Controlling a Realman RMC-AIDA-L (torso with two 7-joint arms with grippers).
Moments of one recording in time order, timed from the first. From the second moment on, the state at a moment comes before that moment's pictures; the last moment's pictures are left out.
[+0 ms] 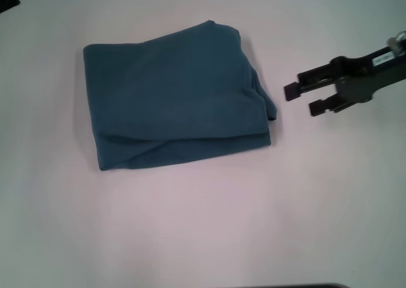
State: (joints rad) left arm -0.45 -2.06 -2.73 -0.85 -1.37 1.68 -2.45; right arm 0.78 1.91 -0.70 -0.56 -2.41 -1.66 2.62
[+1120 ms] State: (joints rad) left arm -0.44 -2.06 -2.73 -0.80 -1.37 1.69 -2.38; right arm 0.85 2.02 -0.78 -0.47 -2.41 -1.44 2.66
